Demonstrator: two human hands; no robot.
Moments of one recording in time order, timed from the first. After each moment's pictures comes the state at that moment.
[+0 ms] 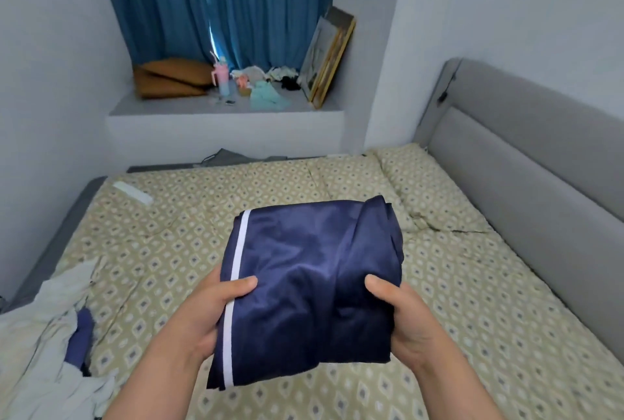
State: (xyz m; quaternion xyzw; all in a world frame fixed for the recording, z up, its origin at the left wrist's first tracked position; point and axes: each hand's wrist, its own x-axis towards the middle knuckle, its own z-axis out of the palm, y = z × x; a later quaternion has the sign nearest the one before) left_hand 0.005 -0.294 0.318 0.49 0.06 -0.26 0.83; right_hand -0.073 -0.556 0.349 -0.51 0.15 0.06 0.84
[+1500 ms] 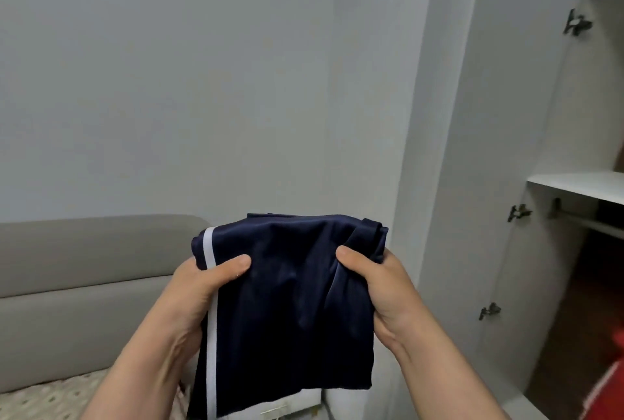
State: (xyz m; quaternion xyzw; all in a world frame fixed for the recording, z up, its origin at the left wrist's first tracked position) left_hand -0.473 -0.751 0.557 0.30 -0.50 -0.63 0.51; right_hand -0.706 -0.691 0.562 -0.38 0.42 -0.68 0.46
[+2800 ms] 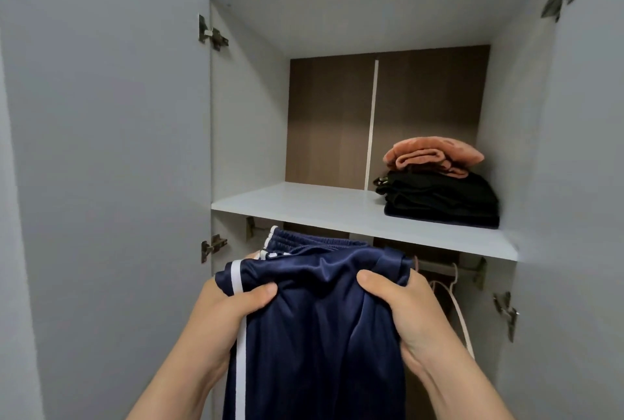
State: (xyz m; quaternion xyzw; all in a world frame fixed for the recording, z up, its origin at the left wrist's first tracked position) left_hand -1.085 -0.719 0.569 -0.06 -0.59 -0.77 0.24; right_hand -1.167 -0.498 0.586 -0.22 0.59 -0.77 0.04
